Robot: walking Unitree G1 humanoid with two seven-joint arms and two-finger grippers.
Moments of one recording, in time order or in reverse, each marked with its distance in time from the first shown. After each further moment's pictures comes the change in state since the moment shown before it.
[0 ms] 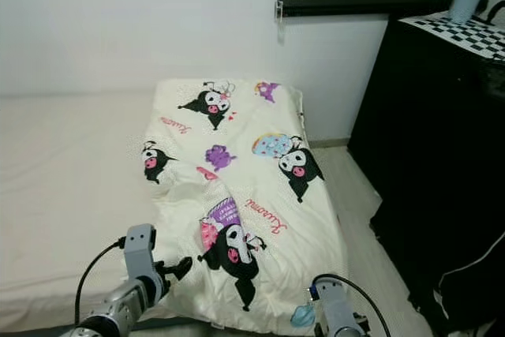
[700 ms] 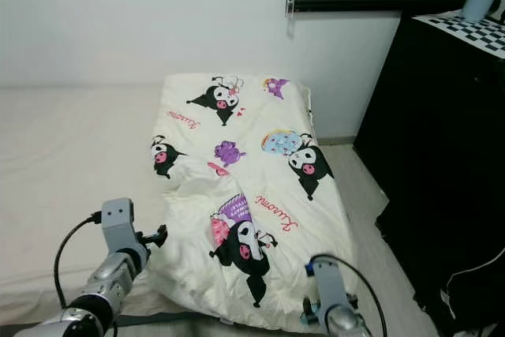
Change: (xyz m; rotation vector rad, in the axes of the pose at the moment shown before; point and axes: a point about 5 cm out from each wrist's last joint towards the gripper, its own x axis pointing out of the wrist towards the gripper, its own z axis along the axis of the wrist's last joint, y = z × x) left arm 0.000 0.022 0.046 0.075 -0.176 0.231; right arm 0.001 -0.004 0.053 0.149 -0.189 0.056
